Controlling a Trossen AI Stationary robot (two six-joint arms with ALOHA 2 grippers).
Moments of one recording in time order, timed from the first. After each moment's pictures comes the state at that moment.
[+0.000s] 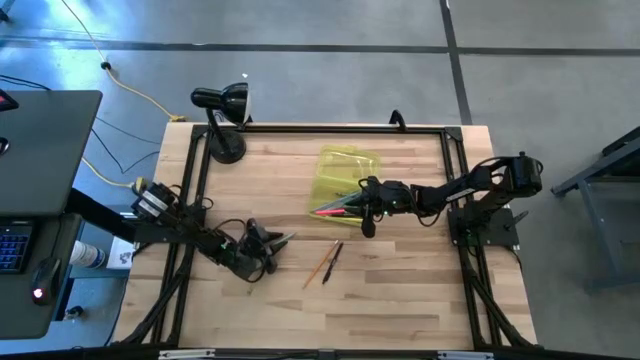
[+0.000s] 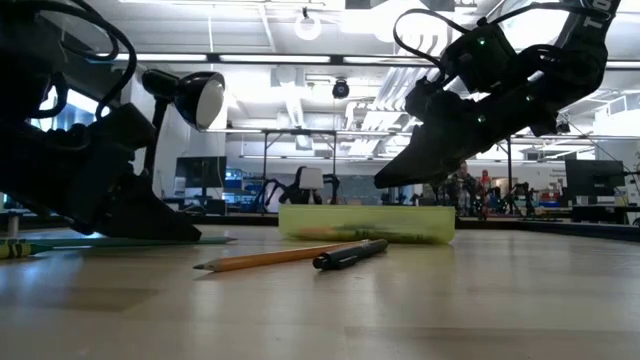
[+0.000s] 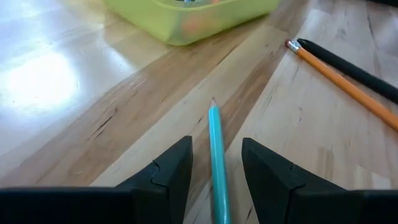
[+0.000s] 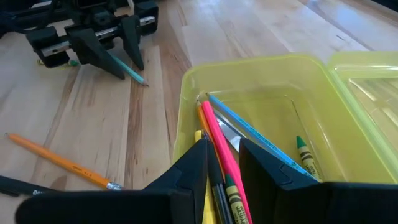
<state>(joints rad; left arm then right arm) -0.57 1.90 0.31 0.73 -0.86 -0.86 -0.10 1.56 0.45 0.68 -0.01 0.18</state>
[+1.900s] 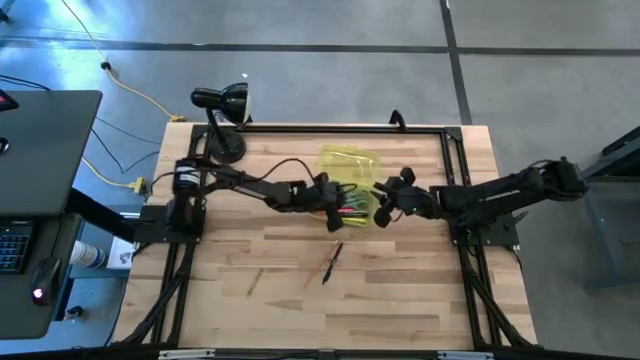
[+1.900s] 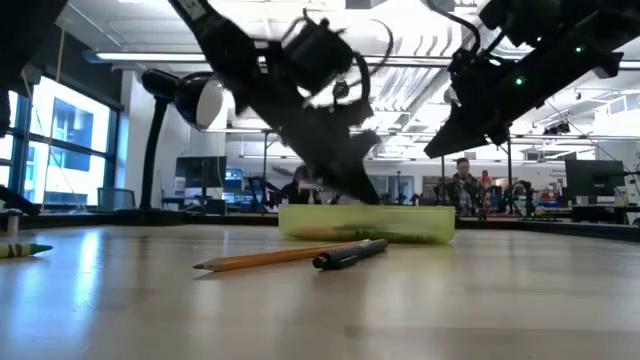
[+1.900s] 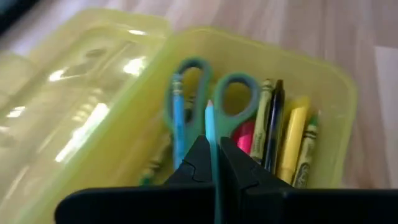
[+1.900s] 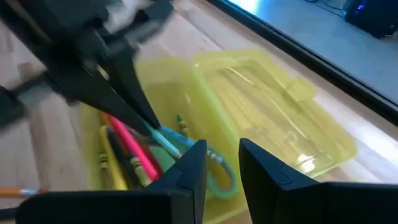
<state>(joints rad) 0.07 1.98 1.17 0.15 -0.23 -0.09 0.03 1.15 0.45 0.10 0.54 0.34</state>
